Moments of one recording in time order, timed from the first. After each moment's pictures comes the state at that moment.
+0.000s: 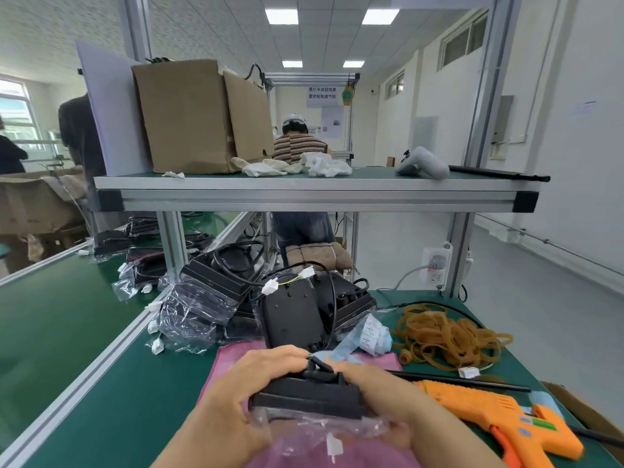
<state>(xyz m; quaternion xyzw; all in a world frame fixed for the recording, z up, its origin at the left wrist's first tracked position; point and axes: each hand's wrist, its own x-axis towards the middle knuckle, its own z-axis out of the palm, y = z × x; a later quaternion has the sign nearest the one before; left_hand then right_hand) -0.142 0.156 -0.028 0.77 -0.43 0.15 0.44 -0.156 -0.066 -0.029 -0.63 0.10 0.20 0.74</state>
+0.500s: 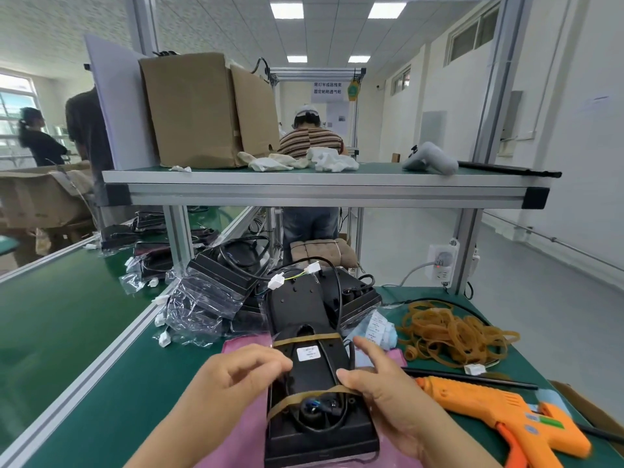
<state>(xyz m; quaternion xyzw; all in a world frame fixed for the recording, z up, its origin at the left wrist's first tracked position) -0.137 0.167 -0.018 0.82 -0.24 0.00 0.52 -0.163 -0.069 -0.050 -0.59 0.10 0.08 0.80</state>
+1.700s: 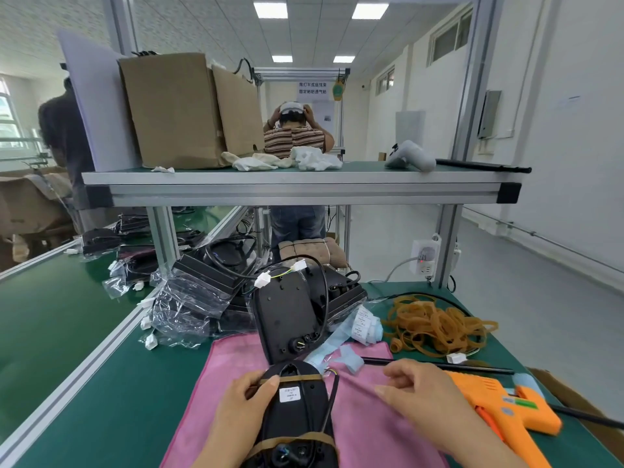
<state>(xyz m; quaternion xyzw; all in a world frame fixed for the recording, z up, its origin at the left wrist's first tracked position) -0.105 0.128 -0.115 0.82 -0.01 -0.01 0.57 -0.195 -0.125 -0.062 -0.91 0.14 -0.07 0.38</state>
